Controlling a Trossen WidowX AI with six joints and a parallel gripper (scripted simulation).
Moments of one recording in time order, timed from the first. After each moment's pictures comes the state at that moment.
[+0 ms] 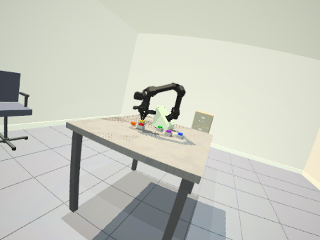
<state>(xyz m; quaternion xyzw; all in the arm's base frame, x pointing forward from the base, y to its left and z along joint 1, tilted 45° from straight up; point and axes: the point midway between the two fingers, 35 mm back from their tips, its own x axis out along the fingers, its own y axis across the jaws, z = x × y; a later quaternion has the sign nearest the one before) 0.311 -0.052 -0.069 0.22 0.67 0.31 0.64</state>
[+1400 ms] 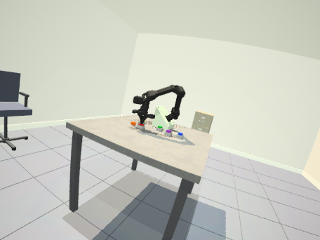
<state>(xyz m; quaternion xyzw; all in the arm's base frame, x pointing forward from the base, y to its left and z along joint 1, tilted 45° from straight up) 0.309 -0.030 -0.092 0.22 0.67 0.31 0.64</state>
